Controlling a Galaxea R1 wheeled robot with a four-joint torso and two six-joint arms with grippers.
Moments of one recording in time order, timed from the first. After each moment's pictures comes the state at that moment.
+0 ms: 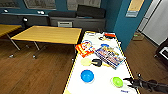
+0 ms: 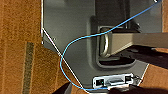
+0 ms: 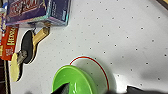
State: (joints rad) left arm 1.48 2.99 -2.70 -0.03 -0.11 -0.02; right arm -0.54 2.27 -1.95 0.76 -0.19 0.13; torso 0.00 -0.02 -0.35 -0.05
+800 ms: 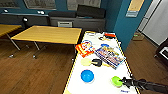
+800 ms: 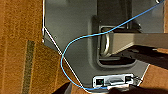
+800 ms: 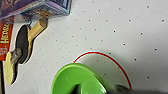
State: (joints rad) left arm 1.48 2.99 -2.70 -0.05 -0.10 -0.02; right arm -0.55 2.44 -2.13 0.77 -0.19 0.16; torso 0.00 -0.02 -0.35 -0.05
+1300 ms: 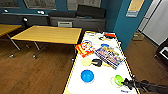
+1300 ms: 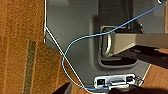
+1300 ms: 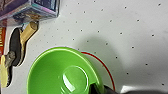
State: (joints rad) left arm 1.48 2.99 -2.70 -0.05 -0.10 -0.02; right arm -0.57 2.40 -2.10 0.78 -0.20 0.16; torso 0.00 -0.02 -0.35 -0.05
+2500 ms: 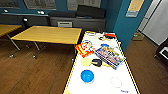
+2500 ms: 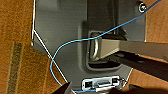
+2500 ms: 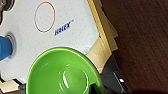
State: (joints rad) left arm 1.47 2.83 -2.40 -0.05 -0.12 -0.02; right arm -0.81 1.66 -1.38 0.74 -0.30 -0.11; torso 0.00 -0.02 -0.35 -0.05
